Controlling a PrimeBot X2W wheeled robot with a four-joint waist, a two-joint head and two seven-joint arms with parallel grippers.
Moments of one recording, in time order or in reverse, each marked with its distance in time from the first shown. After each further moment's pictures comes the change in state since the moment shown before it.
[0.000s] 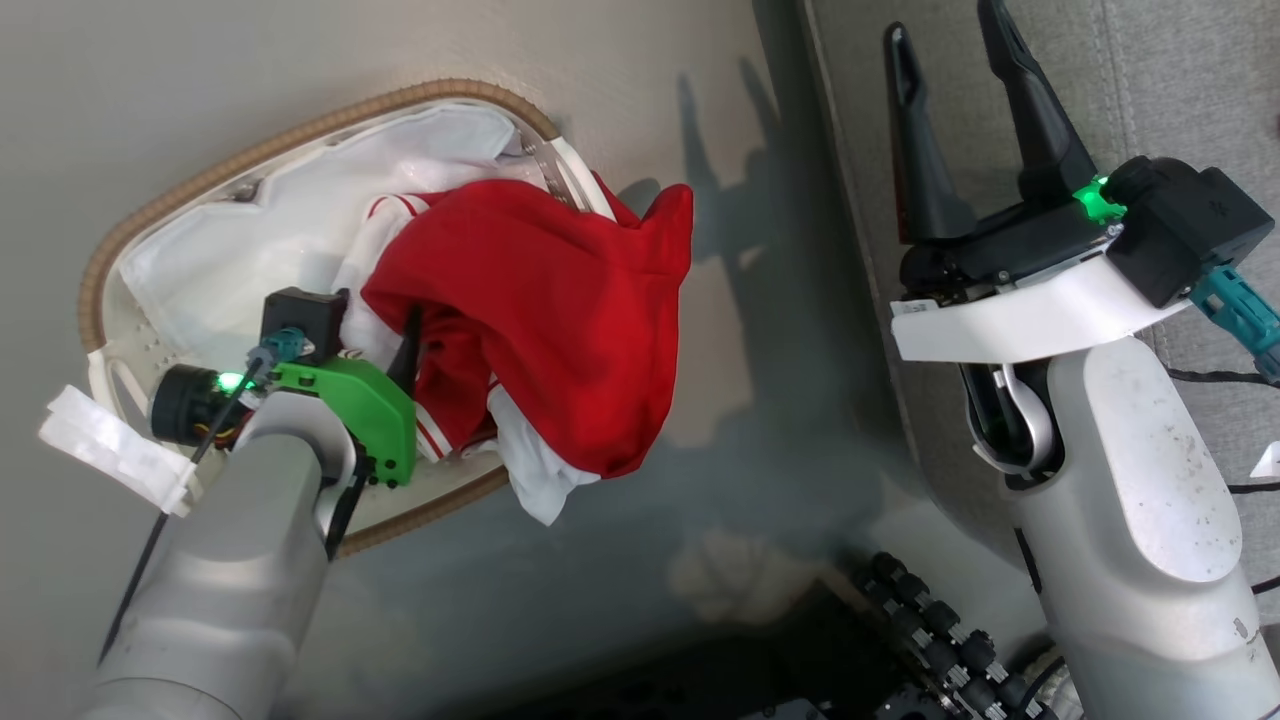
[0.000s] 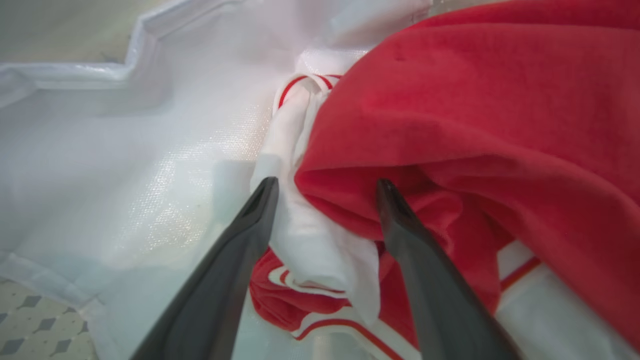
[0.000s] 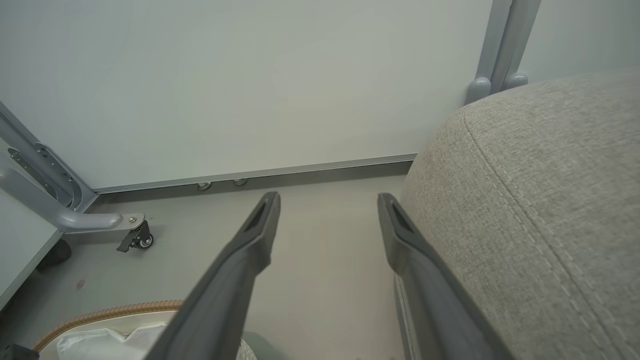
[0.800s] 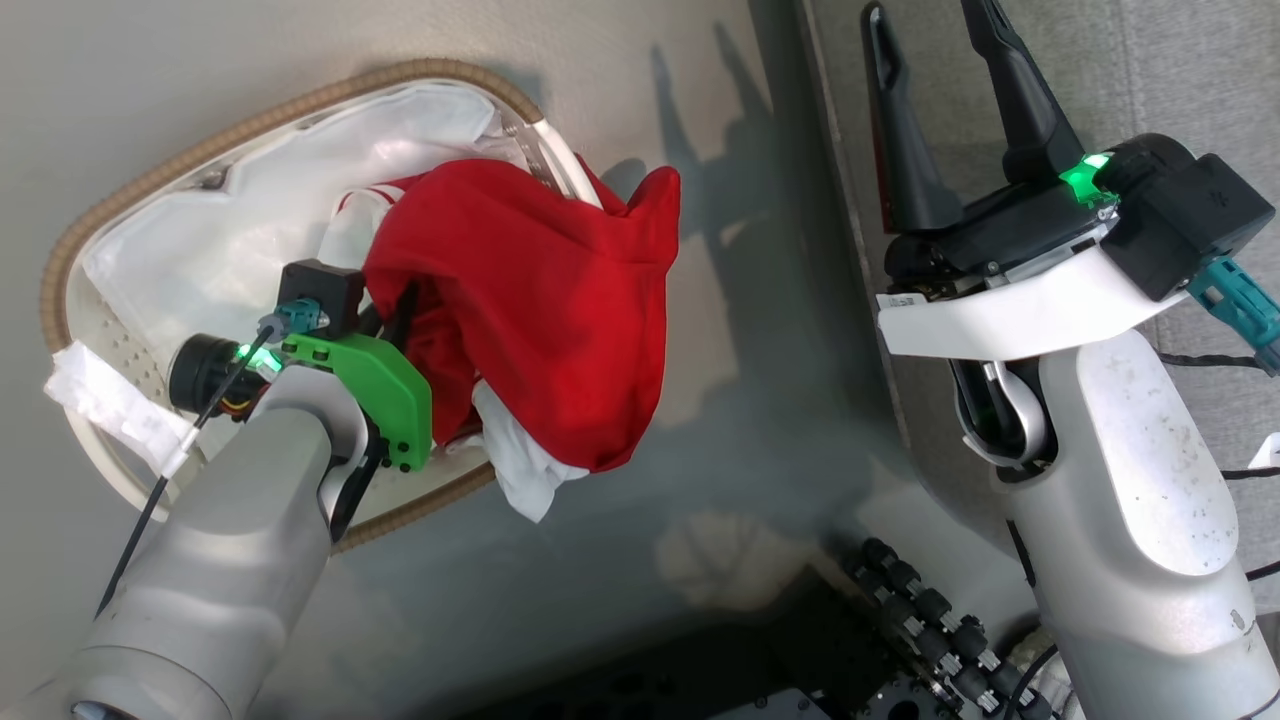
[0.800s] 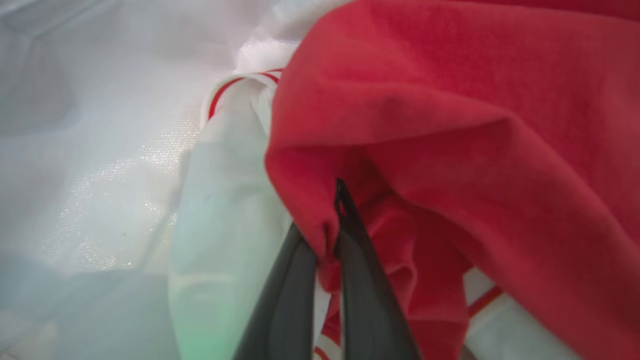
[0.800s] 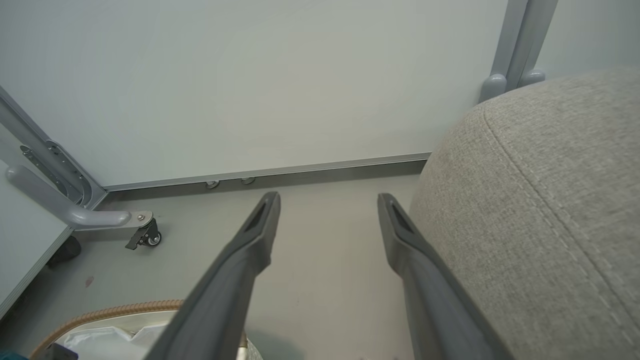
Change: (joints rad) left arm -0.078 0.056 -0.318 -0.052 -0.294 0.000 0.023; right arm -0.024 0.001 0.033 -0.029 0.015 0.000 0.000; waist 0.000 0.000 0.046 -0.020
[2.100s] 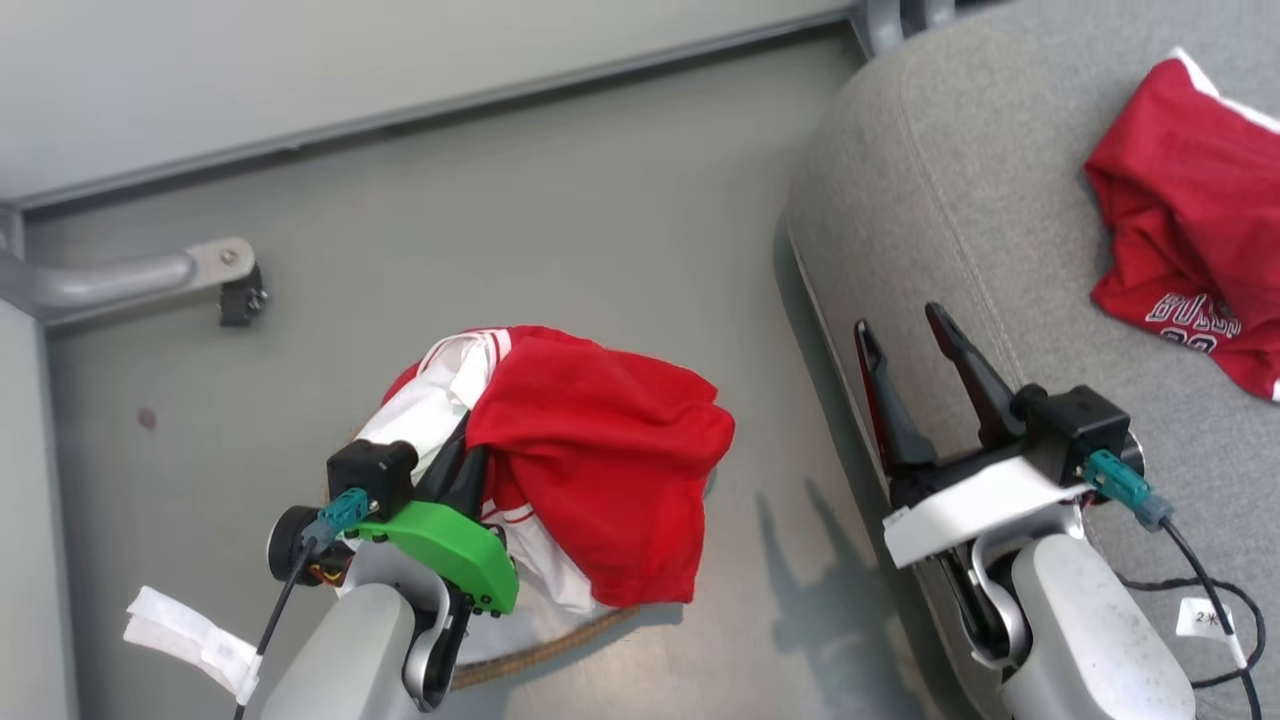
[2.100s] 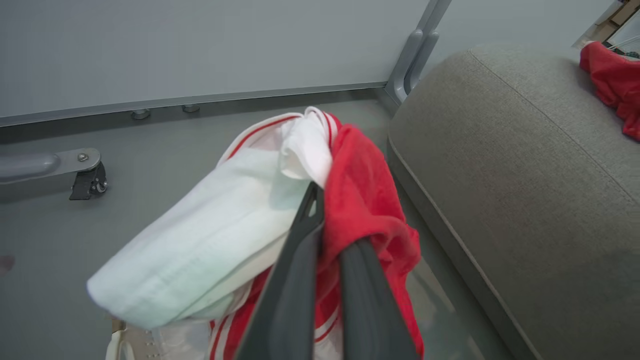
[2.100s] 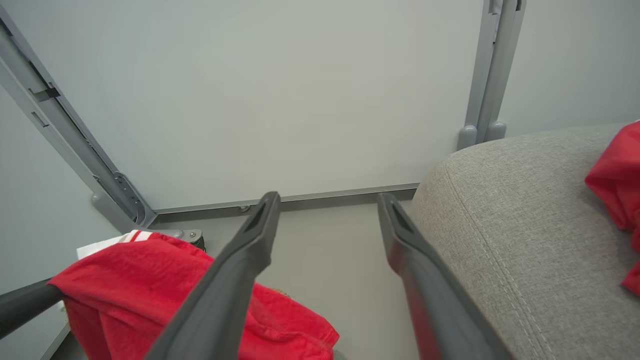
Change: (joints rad) left arm 0.473 -0.137 0.489 -0.377 0.304 0.003 -0.051; right arm 0.313 0.001 -0.035 0.215 -0.048 0.000 0.000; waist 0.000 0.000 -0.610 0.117
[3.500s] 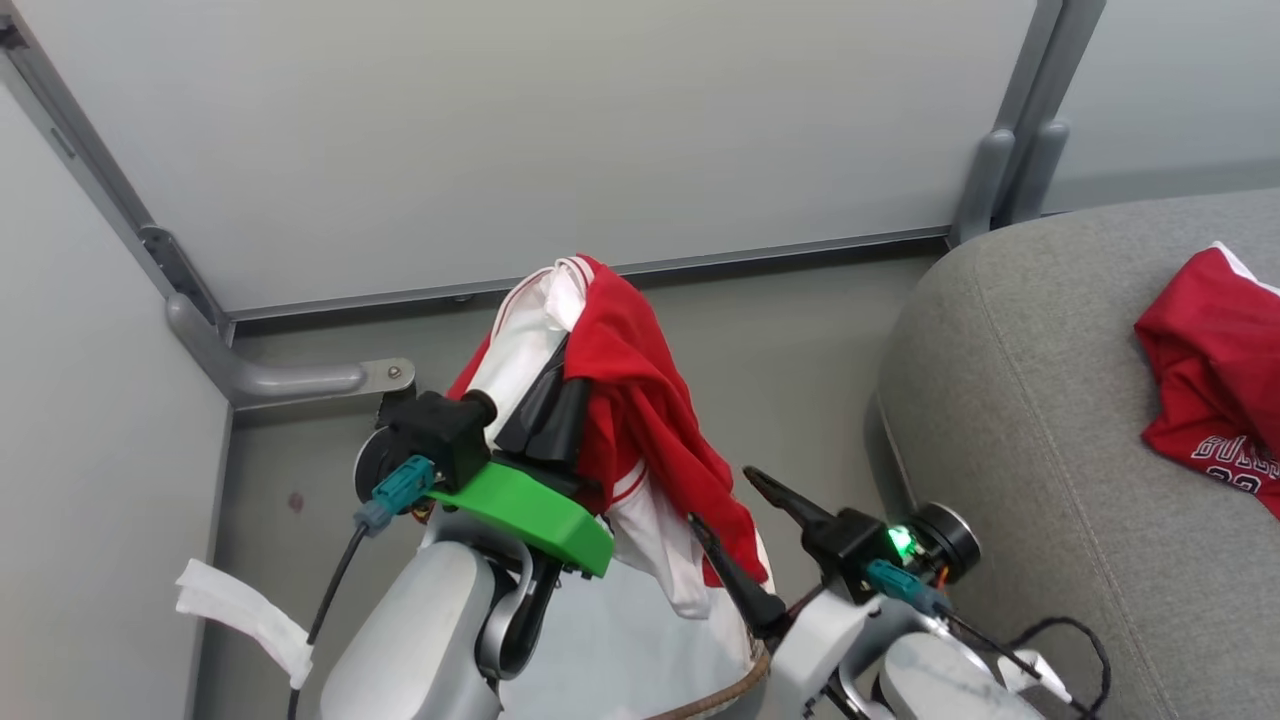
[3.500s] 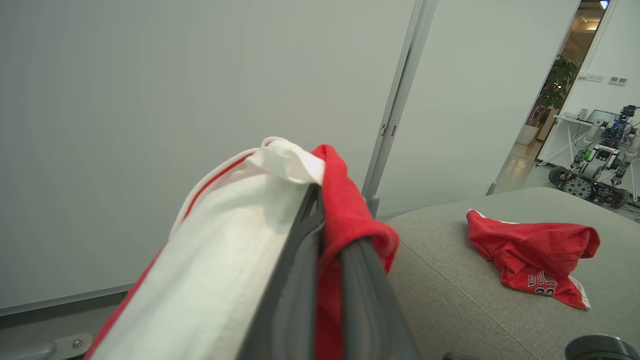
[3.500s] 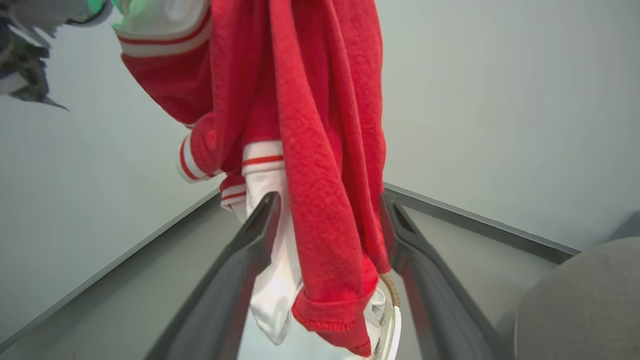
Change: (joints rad) left arm 0.004 -0.058 -0.057 -0.285 -0.013 -0.002 0.000; right arm 0.017 0.000 0.339 0.216 -0.121 0.000 0.000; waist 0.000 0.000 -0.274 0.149
